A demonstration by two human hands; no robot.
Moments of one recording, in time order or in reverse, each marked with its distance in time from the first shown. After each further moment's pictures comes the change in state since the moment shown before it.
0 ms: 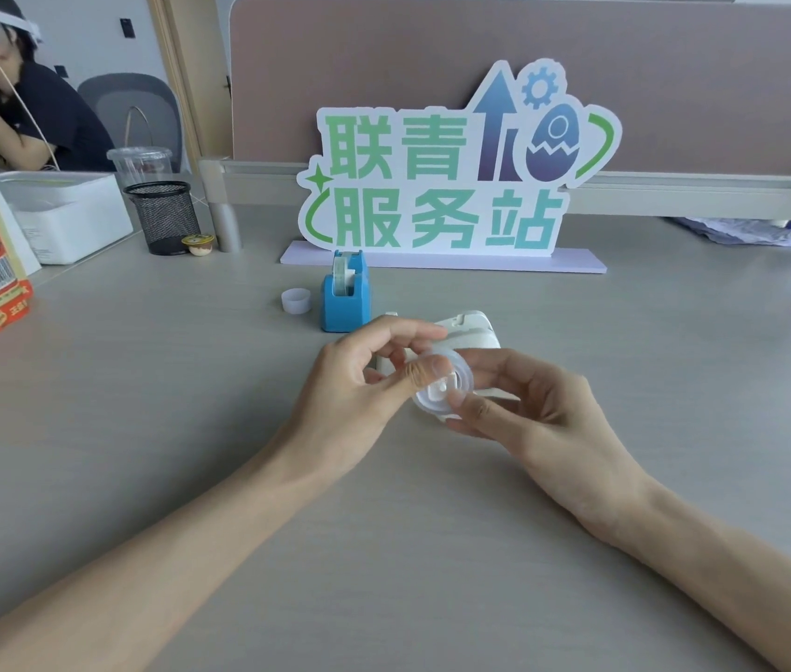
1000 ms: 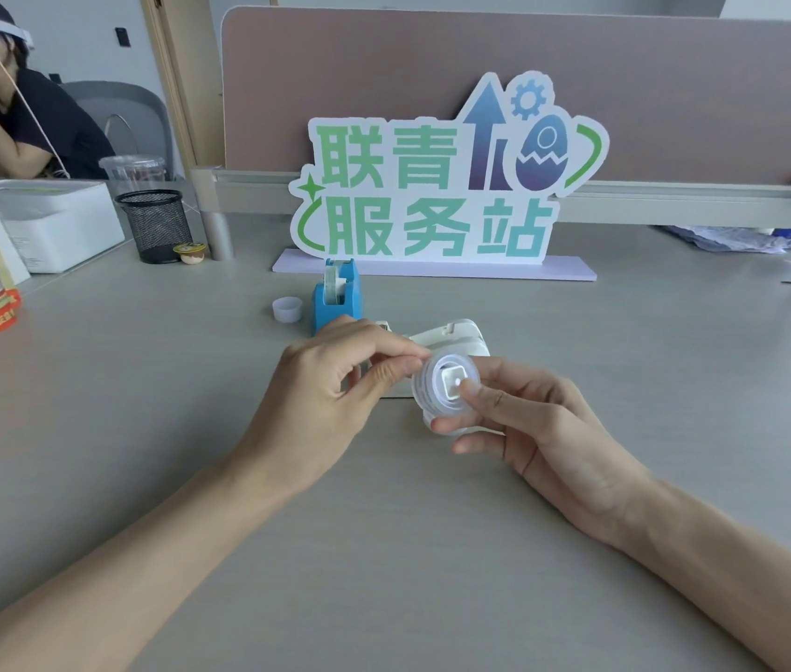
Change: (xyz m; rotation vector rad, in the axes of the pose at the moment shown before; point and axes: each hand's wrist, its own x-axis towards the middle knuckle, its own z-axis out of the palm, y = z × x) left_hand 0.002 -0.002 -0.015 0.322 0.043 0.361; right_hand 0.005 -0.007 -0.010 0.246 -0.112 0.147
